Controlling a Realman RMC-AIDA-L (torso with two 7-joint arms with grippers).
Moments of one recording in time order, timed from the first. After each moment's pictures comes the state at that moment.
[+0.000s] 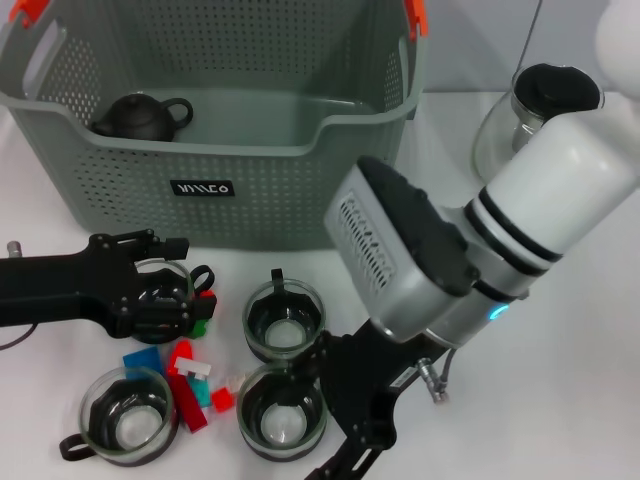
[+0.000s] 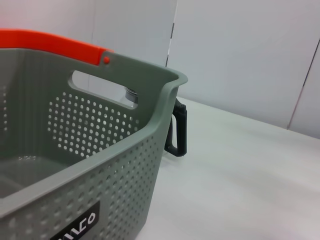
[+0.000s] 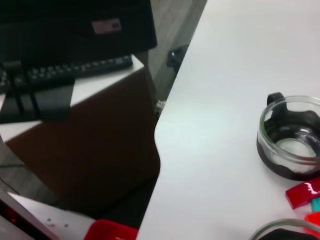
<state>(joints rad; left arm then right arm) -0.46 -2.10 0.45 0.84 2.23 1.75 -1.33 0.88 2.11 -1.68 -0.91 -2.01 -1.51 1.73</state>
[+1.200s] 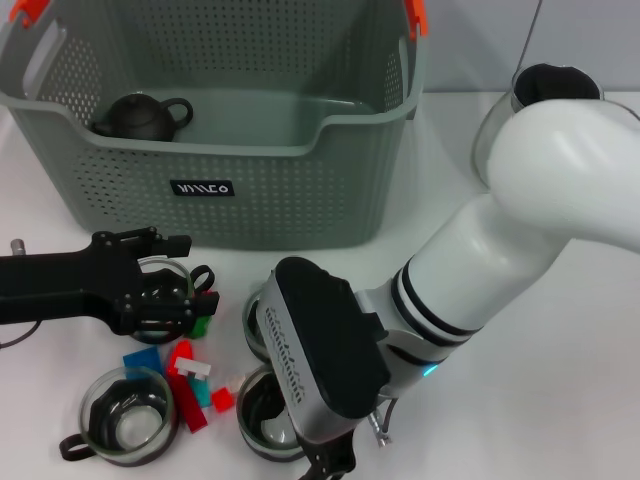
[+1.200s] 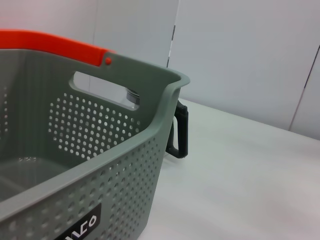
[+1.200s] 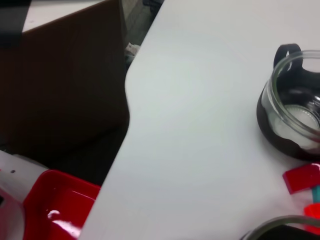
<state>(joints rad) -0.47 -2.09 0.45 0.83 2.23 1.74 -1.33 0.88 2.12 -2.06 -0.93 -2.01 -1.17 1.82</state>
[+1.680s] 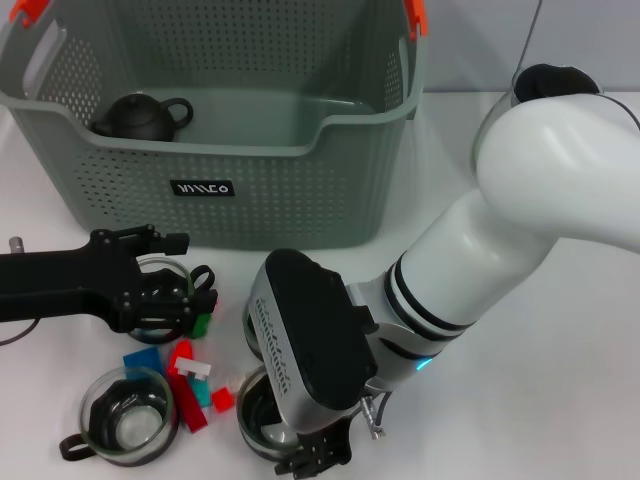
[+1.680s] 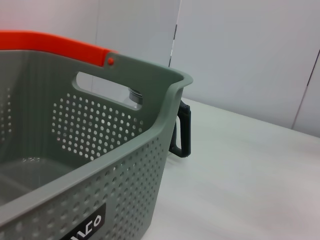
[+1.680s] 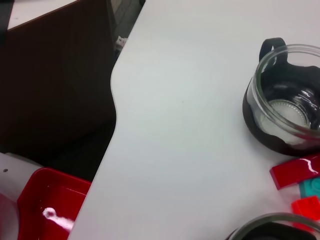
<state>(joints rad) -0.47 -2.09 0.45 0.83 2.23 1.73 -1.33 0.90 2.12 -2.07 -0.95 -2.04 -1.16 1.90</state>
